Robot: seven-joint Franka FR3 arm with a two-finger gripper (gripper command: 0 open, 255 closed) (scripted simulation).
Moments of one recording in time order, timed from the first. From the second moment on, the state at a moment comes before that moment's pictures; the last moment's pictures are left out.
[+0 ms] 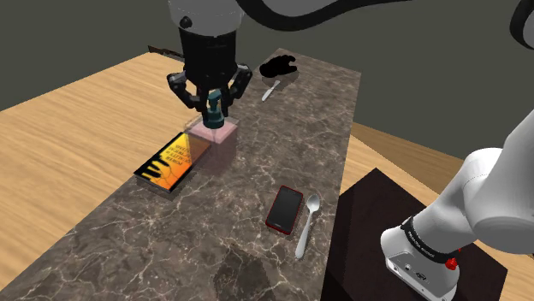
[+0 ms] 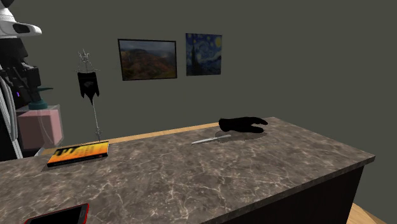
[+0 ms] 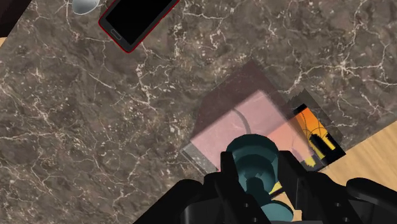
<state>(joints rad) 0.35 0.15 0.50 -1.61 -0.24 1.75 1.08</state>
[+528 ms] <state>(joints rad) 0.34 0.16 0.50 -1.71 -0.24 1.86 1.10</state>
